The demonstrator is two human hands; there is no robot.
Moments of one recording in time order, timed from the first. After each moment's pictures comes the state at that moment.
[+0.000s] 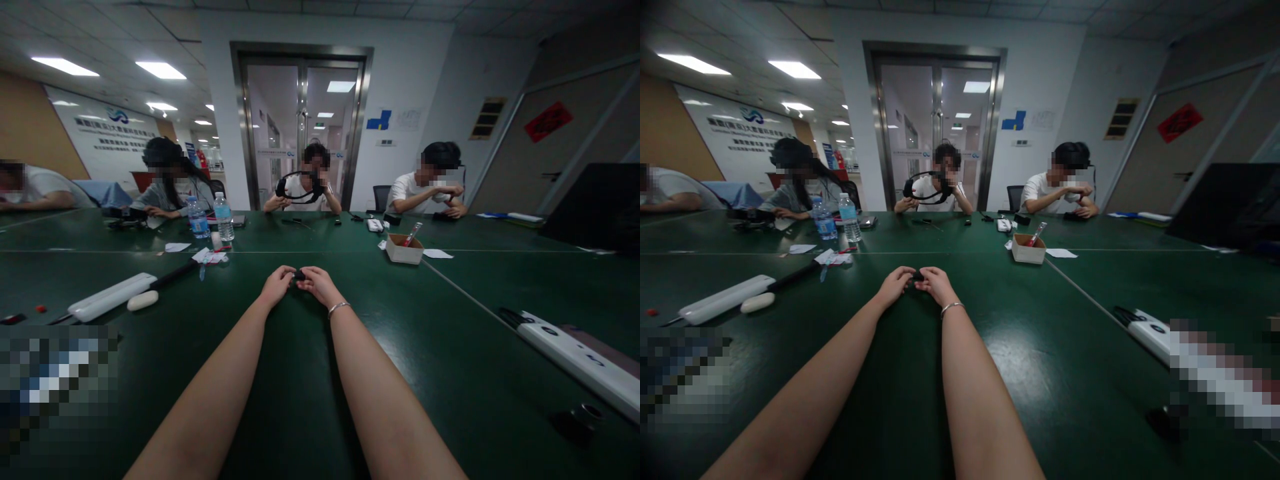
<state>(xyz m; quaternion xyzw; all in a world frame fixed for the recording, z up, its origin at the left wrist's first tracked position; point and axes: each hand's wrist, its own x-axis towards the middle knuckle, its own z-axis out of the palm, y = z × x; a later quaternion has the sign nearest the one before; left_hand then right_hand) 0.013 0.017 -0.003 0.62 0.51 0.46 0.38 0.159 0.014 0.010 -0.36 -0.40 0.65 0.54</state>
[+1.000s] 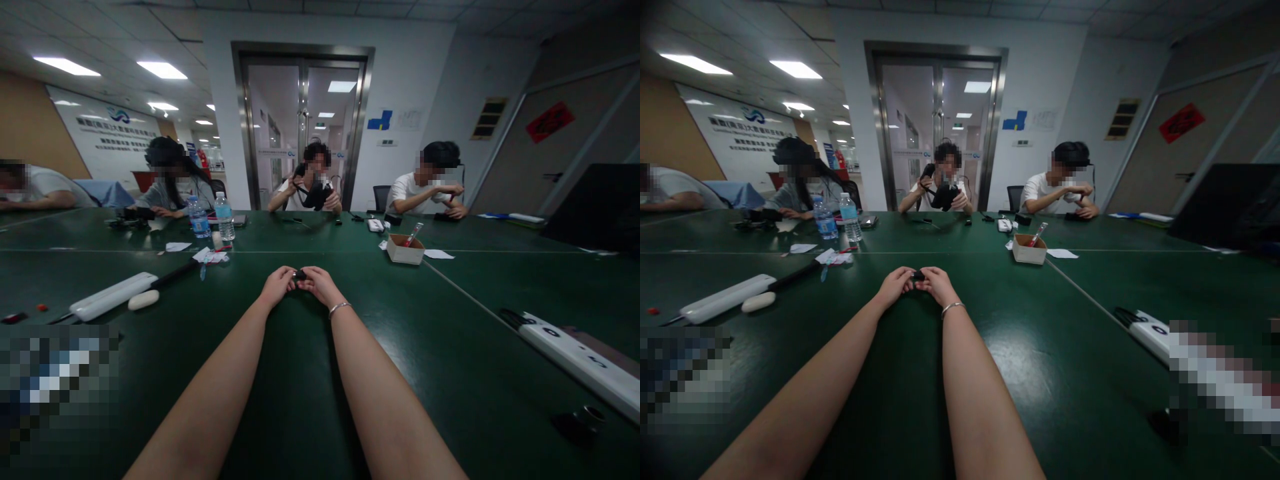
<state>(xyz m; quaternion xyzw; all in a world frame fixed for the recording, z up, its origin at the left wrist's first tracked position) 0.015 0.015 -0.001 0.63 0.46 0.48 0.41 0.160 0.014 0.010 -0.35 -0.40 0.66 0.53</state>
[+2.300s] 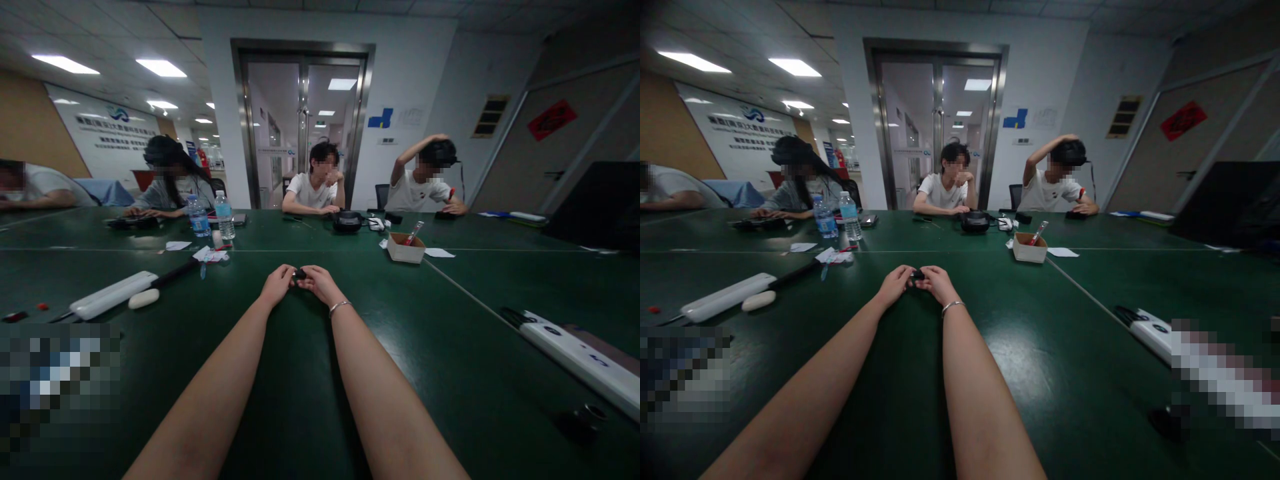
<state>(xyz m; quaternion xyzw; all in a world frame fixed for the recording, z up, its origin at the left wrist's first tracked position) 0.012 0.016 -0.005 0.65 0.49 0.47 0.35 0.159 0.012 0.012 -0.35 -0.40 0.66 0.53</state>
